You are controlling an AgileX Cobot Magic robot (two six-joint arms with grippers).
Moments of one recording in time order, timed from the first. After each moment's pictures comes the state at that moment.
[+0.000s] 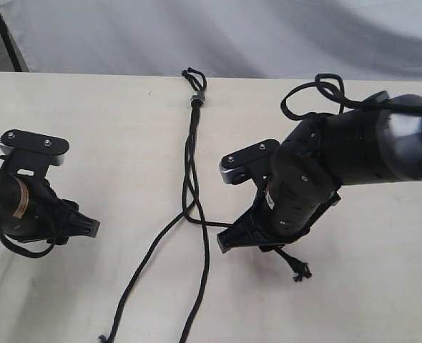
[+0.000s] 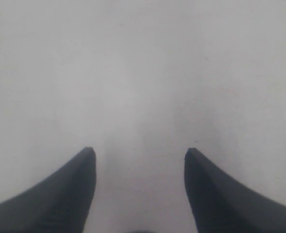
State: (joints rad) left arm -0.33 1.57 -0.59 0.61 0.28 -0.79; right arm 0.58 1.80 -0.93 -0.25 0.57 0.44
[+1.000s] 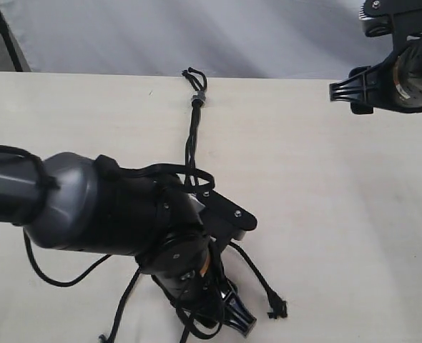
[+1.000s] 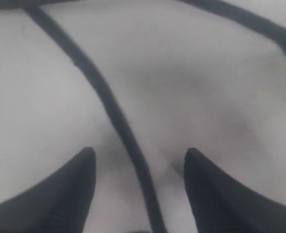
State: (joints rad) left arm -0.91 1.88 -1.00 0.13 0.54 -0.43; right arm 0.30 1.49 -0.98 -1.02 0.70 1.10
